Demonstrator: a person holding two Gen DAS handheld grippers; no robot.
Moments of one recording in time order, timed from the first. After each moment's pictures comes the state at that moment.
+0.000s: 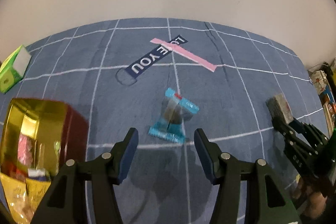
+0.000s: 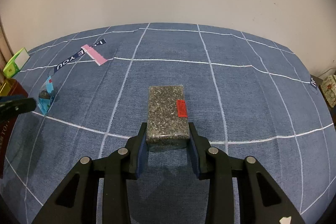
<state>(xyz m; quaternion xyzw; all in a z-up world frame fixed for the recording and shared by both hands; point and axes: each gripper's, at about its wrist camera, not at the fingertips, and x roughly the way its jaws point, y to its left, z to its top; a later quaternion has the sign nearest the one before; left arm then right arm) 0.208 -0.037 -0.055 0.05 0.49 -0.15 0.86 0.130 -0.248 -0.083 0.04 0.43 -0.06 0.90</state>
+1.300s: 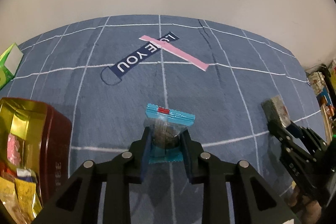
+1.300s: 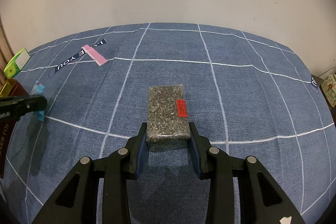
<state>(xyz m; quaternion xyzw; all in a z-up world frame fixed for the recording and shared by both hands) 0.206 -0.055 -0.060 0.03 0.50 -0.15 0.85 0.128 -0.251 -0.083 0.04 0.43 -0.06 0.90</state>
